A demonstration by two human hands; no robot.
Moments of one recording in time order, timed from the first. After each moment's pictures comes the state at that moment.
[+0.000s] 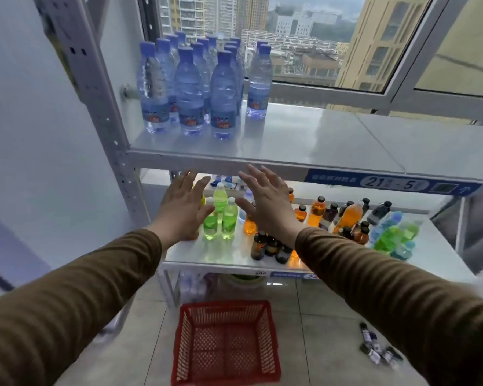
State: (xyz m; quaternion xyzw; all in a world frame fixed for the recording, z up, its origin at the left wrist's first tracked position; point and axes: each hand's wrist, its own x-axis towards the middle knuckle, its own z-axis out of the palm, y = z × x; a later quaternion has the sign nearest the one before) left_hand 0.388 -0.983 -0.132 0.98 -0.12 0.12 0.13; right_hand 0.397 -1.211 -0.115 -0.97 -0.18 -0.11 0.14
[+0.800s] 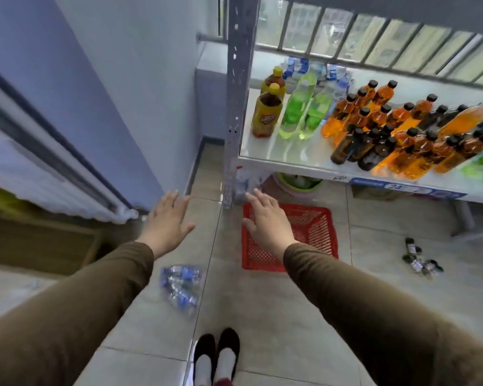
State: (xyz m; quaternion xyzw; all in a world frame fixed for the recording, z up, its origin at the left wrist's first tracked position) left_hand 0.185 -0.700 -0.405 0.98 0.02 -0.15 0.16; right_hand 0.215 -0.963 -0.385 -0.97 -0.13 0.14 0.16
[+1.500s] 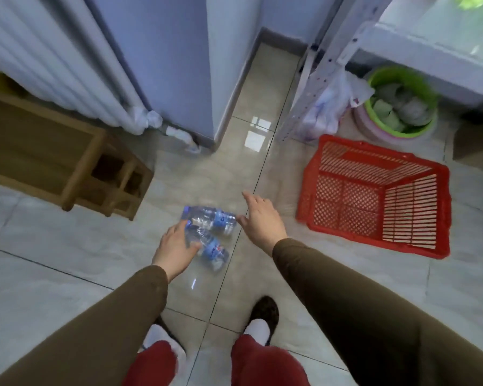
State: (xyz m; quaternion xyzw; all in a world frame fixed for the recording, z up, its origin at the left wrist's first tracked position) left_hand 0.035 -0.606 -0.775 0.84 0.30 -0.29 0.35; right_hand 0.150 -0.797 -0.753 -0.93 -0.13 0.31 0.17
